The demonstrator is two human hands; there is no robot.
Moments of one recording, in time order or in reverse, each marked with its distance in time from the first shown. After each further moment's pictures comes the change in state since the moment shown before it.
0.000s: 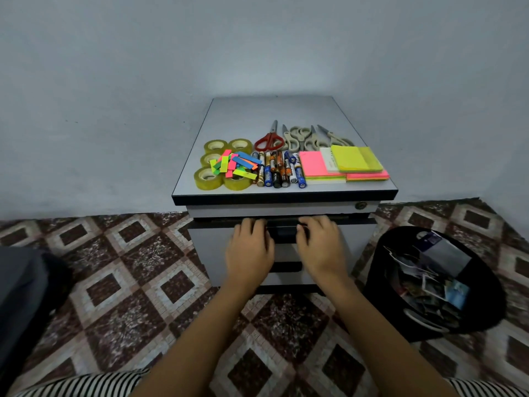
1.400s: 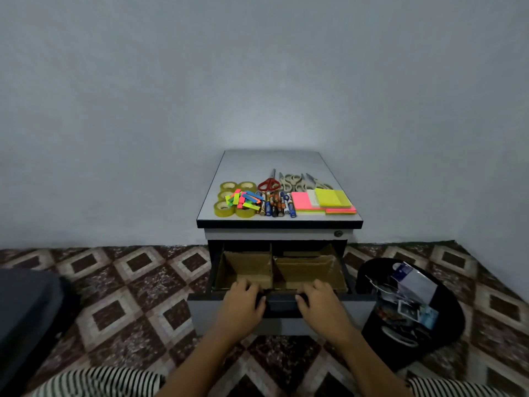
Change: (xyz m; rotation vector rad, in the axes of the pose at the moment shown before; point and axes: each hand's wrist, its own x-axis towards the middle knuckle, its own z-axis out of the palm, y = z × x) left_hand -0.077 0.004 -0.072 -0.022 -0.409 0.037; right_hand -0.087 0.011 -0.051 -0.207 -0.347 -0.142
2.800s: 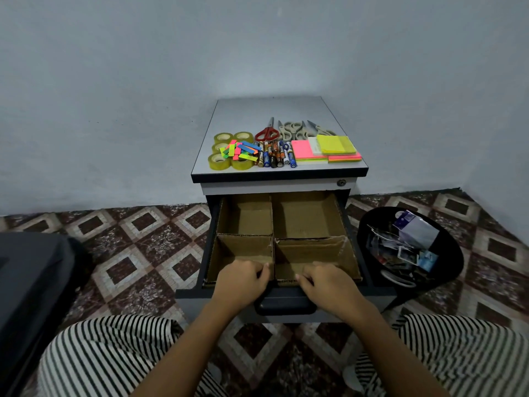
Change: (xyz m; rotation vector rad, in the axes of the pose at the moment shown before) left_hand -0.039 0.020 -0.016 -0.034 -0.126 -0.035; right_hand -0.049 -0.010 -0.006 -0.020 -0.165 -0.084
